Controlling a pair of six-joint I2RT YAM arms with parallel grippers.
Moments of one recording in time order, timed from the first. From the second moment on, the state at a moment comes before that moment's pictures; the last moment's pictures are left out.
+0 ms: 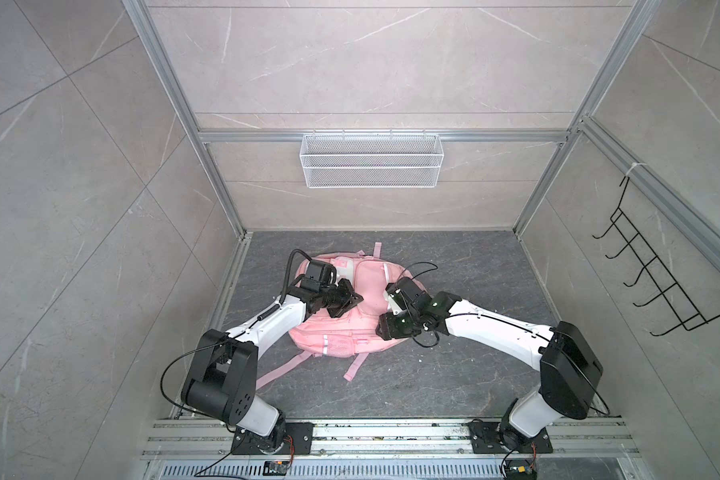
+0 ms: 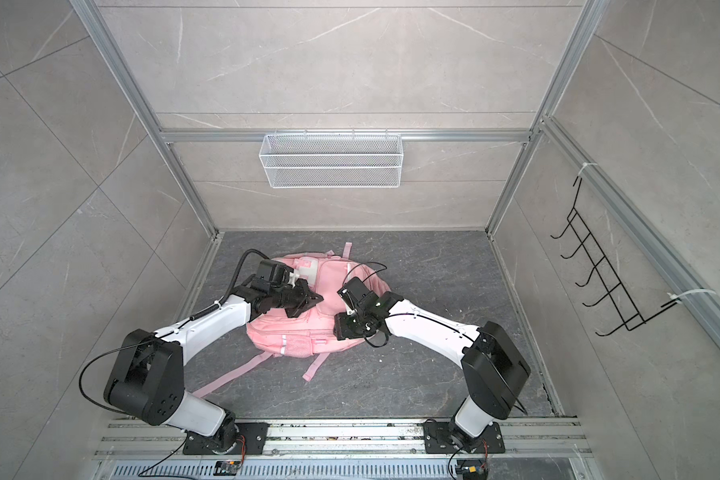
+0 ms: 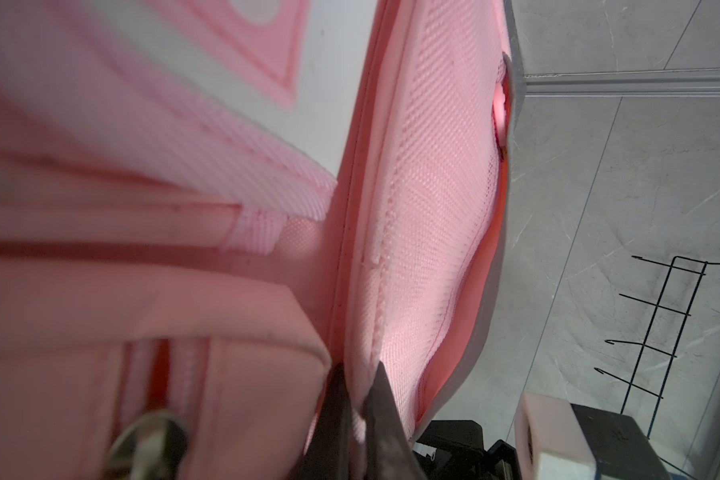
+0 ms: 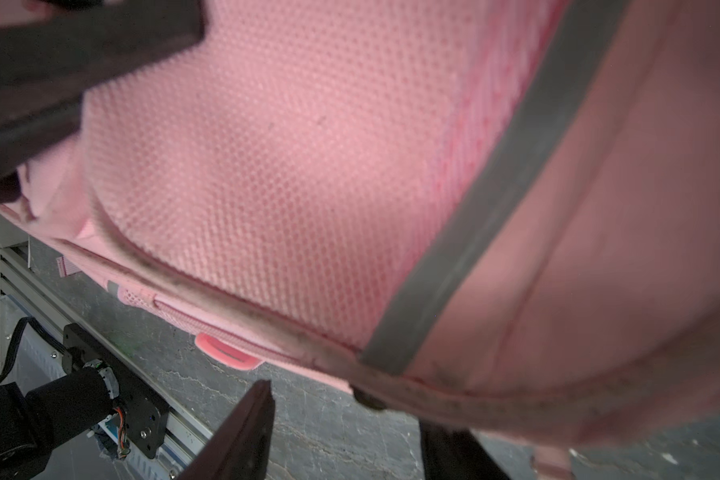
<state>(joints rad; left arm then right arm) -0.40 1.52 0.97 -0.27 0.54 -1.02 0.82 1.63 1.18 -0.58 -0.16 0.61</state>
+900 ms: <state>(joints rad) -0.41 1.50 0.95 -0.20 0.54 -1.07 0.74 1.52 1.00 -0.37 -0.17 0.61</state>
